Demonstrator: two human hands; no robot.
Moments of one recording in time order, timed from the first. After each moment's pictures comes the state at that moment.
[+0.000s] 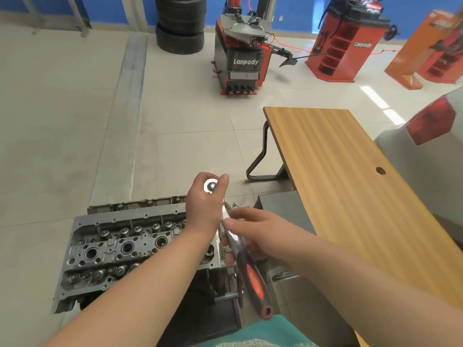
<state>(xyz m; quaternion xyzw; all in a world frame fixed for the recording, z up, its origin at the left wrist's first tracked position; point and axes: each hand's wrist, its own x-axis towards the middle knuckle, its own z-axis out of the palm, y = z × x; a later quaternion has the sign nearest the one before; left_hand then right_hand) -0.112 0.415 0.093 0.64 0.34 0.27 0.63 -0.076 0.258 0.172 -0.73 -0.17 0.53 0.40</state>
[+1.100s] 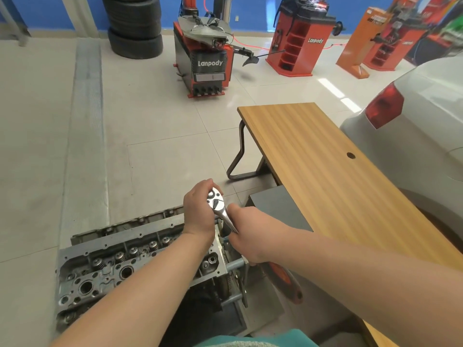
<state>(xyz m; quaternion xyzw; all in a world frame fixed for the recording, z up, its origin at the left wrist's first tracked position) -0.108 0.439 0.094 0.53 0.26 0.22 0.78 -0.095 0.310 0.175 -0.90 -0.33 0.28 0.09</state>
